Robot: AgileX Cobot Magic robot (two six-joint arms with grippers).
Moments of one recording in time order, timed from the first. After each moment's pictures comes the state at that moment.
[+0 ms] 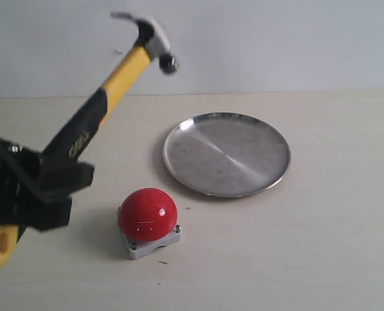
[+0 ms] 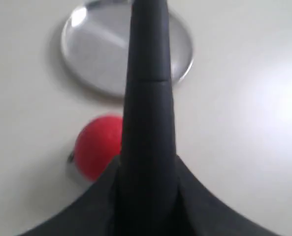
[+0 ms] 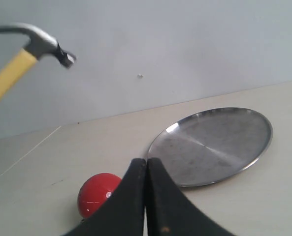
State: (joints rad) left arm -0.84 0.96 -0.62 0.24 0.32 -0.49; right arm 0.51 0.01 0.00 -0.05 0.14 0.48
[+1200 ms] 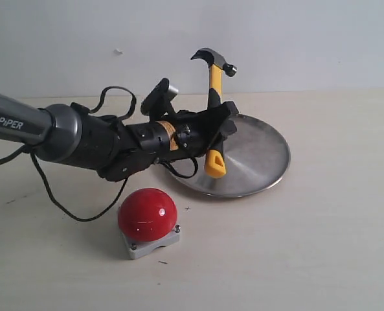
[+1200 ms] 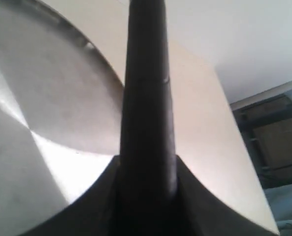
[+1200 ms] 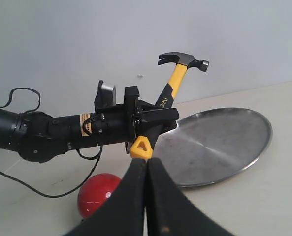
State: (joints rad) left arm -0.67 2.16 -1.25 0.43 -0.51 -1.32; right arm 0.51 0.01 0.00 -0.05 0.14 0.48
